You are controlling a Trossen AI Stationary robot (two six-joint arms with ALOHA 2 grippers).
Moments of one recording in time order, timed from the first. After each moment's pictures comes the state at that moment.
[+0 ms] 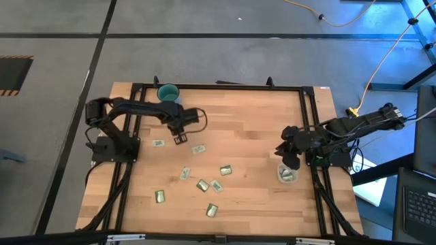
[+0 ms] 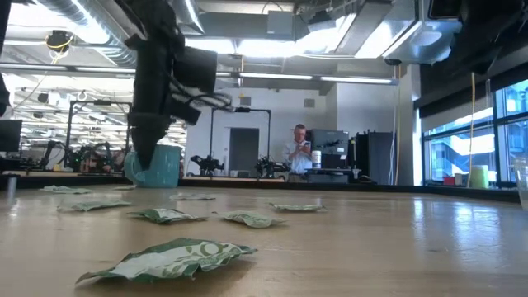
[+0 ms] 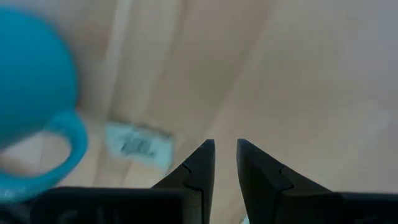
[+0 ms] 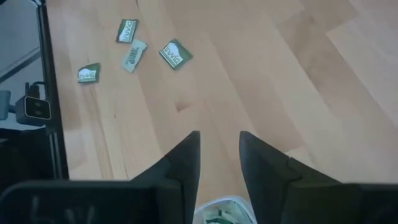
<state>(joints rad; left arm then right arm) 0.32 1.60 0.97 -0.95 -0.21 -0.16 0.31 0.83 0.80 -0.83 0.17 0.73</state>
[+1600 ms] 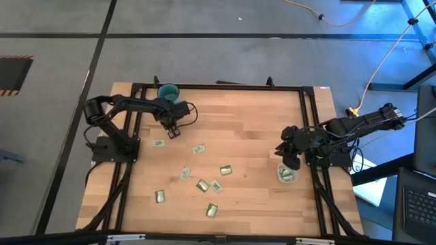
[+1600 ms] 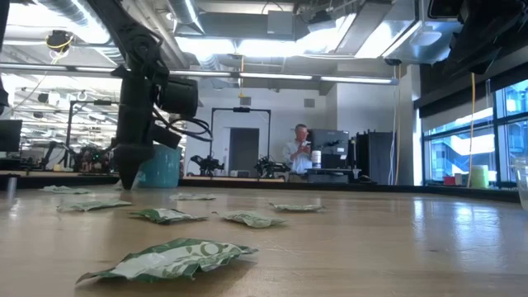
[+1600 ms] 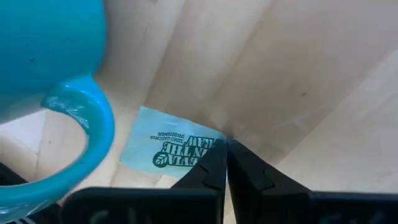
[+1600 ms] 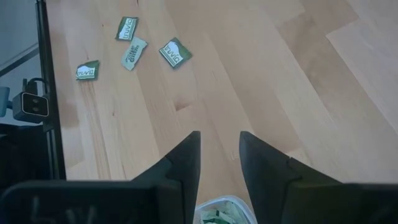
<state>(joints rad) 0.48 1.60 0.77 -0.74 -0.25 -0.08 0.31 0.84 0.80 -0.83 0.17 0.71</state>
